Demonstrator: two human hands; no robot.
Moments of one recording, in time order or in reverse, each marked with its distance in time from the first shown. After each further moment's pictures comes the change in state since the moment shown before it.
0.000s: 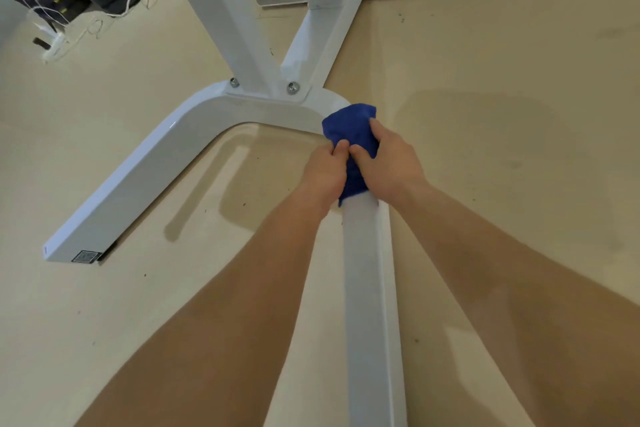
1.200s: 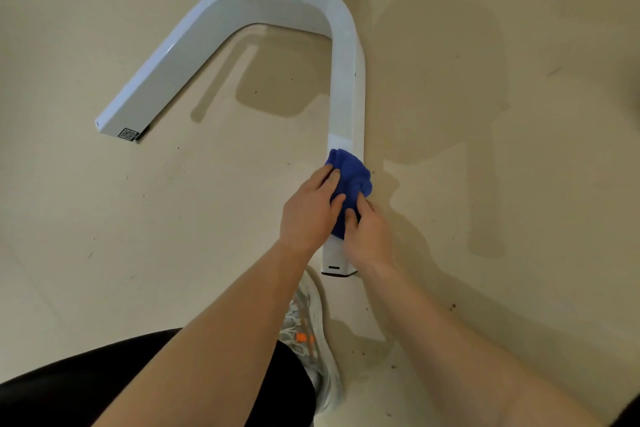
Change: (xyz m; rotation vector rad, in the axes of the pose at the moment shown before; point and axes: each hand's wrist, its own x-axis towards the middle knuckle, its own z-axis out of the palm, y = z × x) left_hand -0.303 -0.133 -0.001 0.933 0.095 0.387; right_hand -0.353 0.048 0.039 0.157 -0.062 0.270
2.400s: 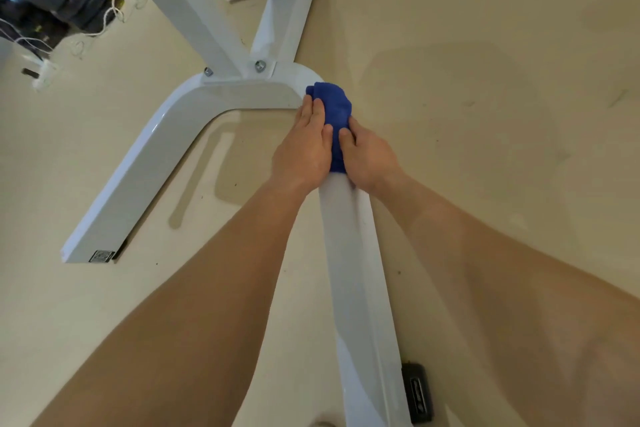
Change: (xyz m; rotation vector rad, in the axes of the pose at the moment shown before) left_hand 0.289 -0.009 -0.021 0.063 0.030 0.152; right_hand 0.273 -0.101 -0.041 0.015 0.056 -0.271
